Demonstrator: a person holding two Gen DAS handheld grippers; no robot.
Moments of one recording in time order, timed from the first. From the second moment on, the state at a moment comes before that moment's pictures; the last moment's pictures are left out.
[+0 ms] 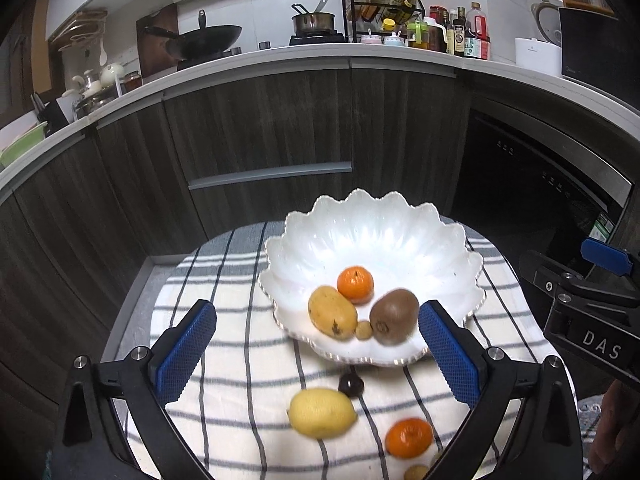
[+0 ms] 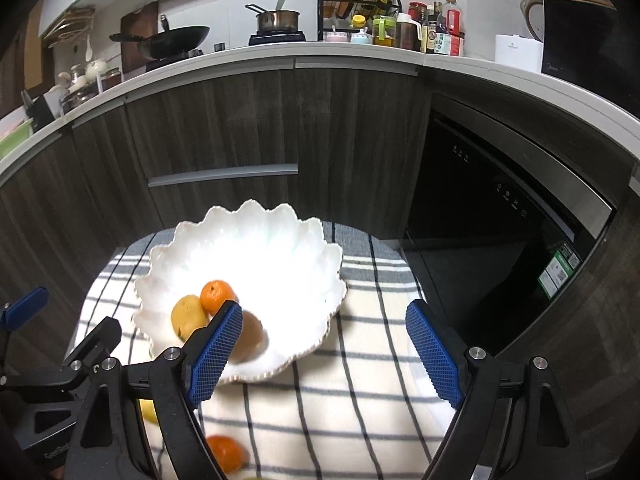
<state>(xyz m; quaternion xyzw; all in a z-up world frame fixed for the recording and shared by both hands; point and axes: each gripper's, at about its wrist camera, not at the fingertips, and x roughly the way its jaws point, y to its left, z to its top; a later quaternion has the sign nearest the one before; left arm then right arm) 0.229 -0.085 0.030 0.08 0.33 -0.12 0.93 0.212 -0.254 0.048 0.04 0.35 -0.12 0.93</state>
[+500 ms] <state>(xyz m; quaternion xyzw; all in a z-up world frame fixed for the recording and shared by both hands) 0.165 -0.073 0.002 0.08 0.33 -0.12 0.93 0.150 -0.239 0.020 0.03 0.37 -0.12 0.92</state>
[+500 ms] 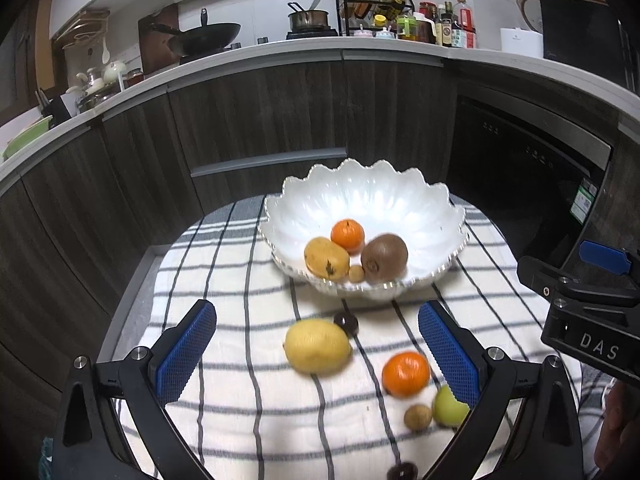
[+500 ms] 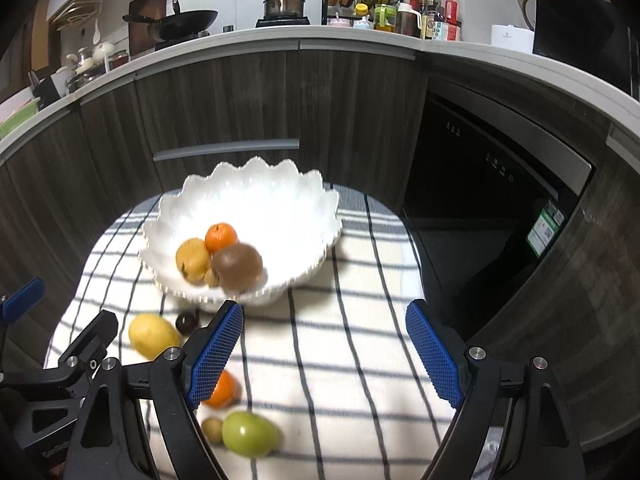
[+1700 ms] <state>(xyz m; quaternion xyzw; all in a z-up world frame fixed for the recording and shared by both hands) 0.095 -0.094 -0.087 0.12 0.44 -0.21 0.87 0.070 -0.236 -0.041 0.06 0.44 -0.14 0.89</state>
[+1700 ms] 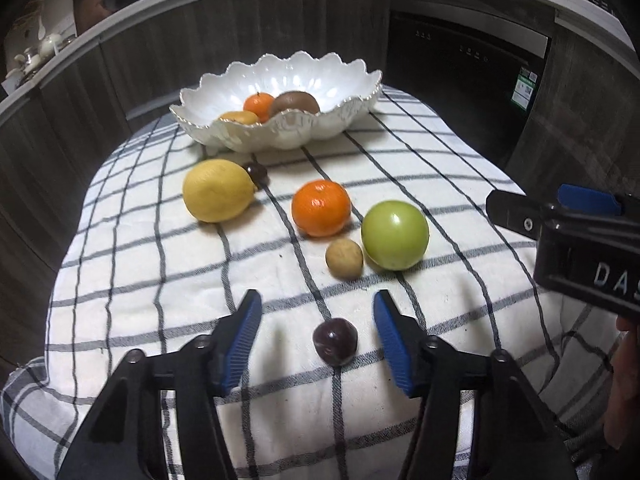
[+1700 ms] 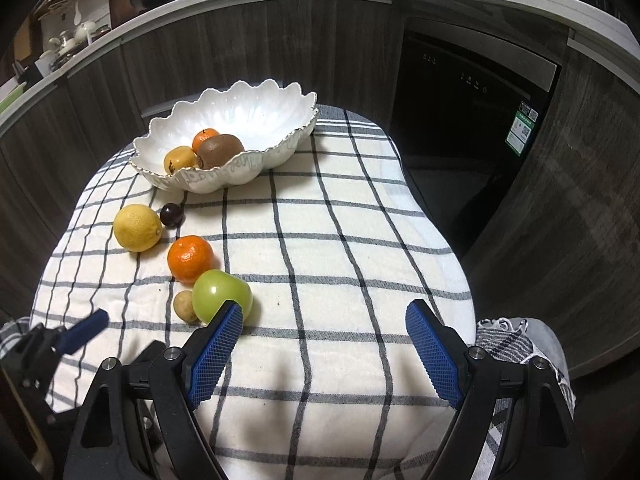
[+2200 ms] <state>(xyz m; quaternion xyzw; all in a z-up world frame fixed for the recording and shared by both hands) 0.094 -0.102 -0.106 0.13 0.46 -0.23 0.85 0.072 -0.238 -0.048 0.07 0.45 -0.15 0.88</state>
